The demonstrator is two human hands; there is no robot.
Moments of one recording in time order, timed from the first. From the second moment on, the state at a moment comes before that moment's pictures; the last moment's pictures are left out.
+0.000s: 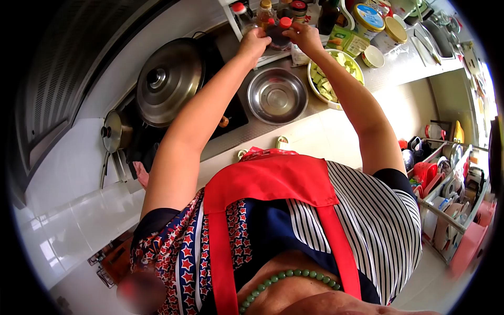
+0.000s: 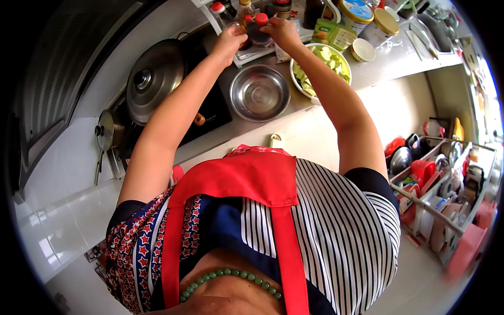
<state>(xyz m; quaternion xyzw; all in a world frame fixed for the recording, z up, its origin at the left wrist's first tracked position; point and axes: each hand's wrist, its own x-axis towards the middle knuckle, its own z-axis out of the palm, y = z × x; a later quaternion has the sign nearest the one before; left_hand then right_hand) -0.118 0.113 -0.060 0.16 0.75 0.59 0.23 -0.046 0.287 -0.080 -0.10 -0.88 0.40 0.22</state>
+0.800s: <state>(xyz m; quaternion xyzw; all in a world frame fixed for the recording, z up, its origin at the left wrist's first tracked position) -0.160 -0.150 0.058 0.27 0.96 -0.03 -0.11 0.030 0.082 0.014 0.09 -0.83 0.54 -0.09</state>
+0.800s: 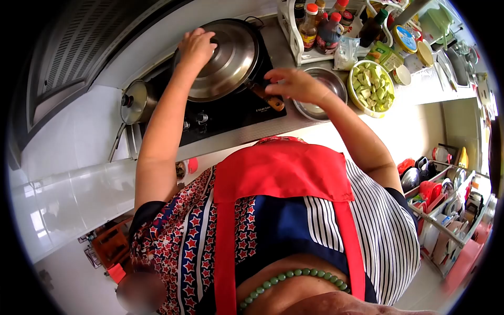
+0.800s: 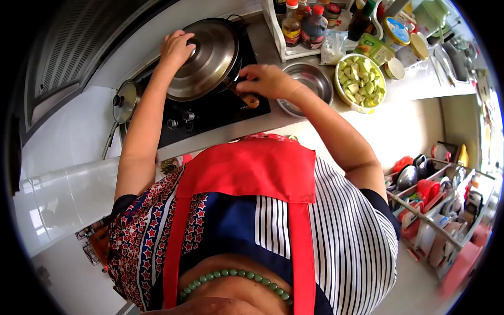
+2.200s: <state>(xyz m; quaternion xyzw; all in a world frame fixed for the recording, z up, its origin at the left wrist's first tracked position) -0.212 -0.205 0.075 0.20 0.92 0.33 0.05 0.009 0.029 0.031 0.07 -0.94 0.35 0.02</state>
